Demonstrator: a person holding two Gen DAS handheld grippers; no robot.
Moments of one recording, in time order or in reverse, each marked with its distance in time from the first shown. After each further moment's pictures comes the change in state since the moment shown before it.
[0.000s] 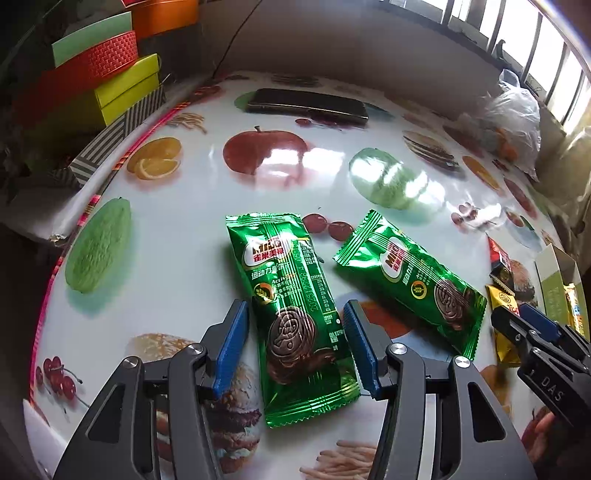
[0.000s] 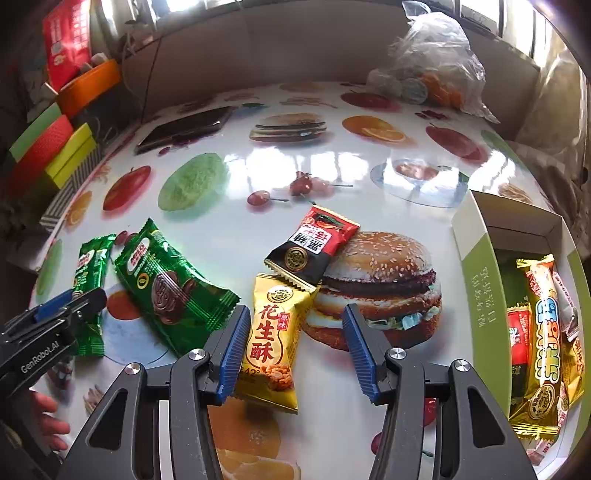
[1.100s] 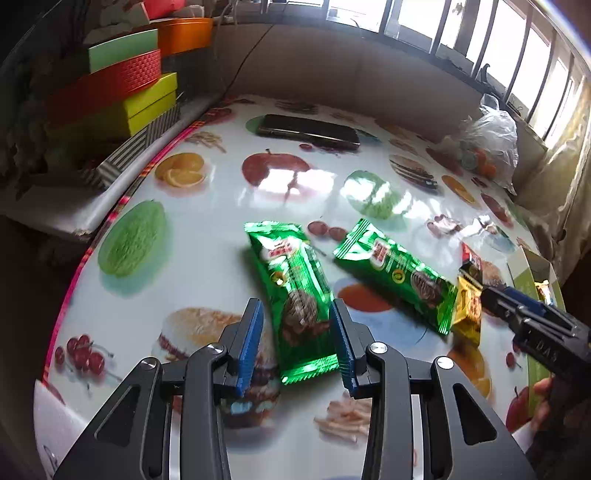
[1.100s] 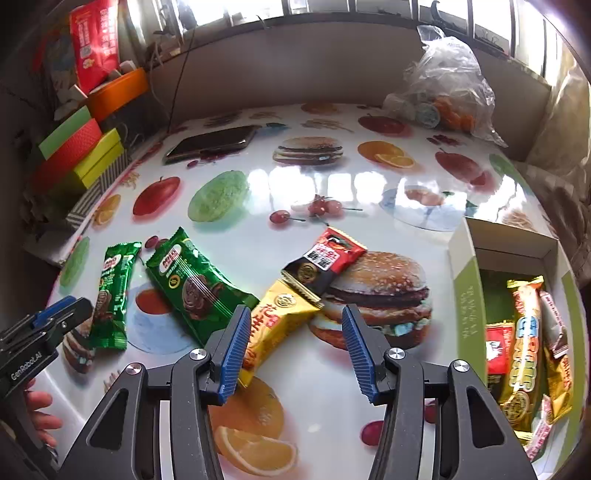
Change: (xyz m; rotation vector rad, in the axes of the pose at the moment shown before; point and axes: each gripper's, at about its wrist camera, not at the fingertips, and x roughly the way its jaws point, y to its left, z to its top) left arm -0.044 0.016 -0.017 -0.021 -0.080 -0.055; right arm -0.028 0.001 0.001 -0.054 -0.053 0.077
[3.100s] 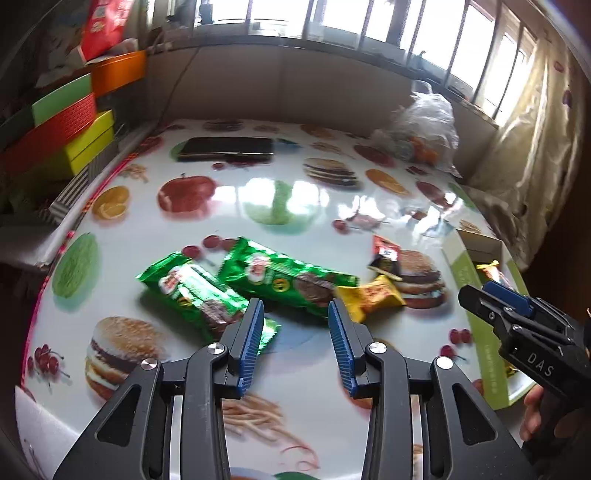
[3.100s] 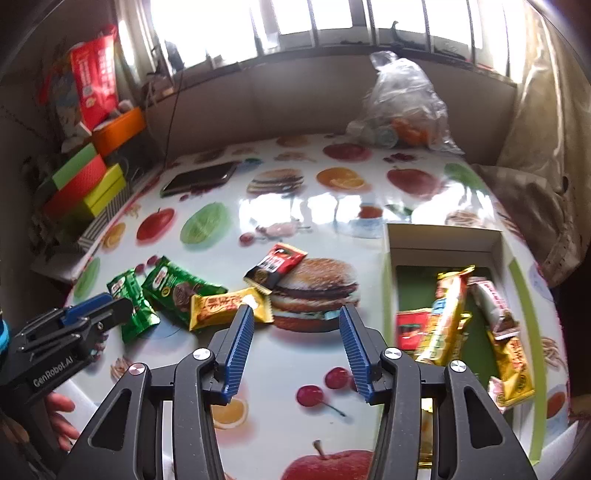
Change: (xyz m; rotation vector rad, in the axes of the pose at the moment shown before) left arm -0.024 -0.074 -0.008 0.110 -0.046 -0.102; right arm -0.060 -0.046 -0.018 0.032 -0.102 0.012
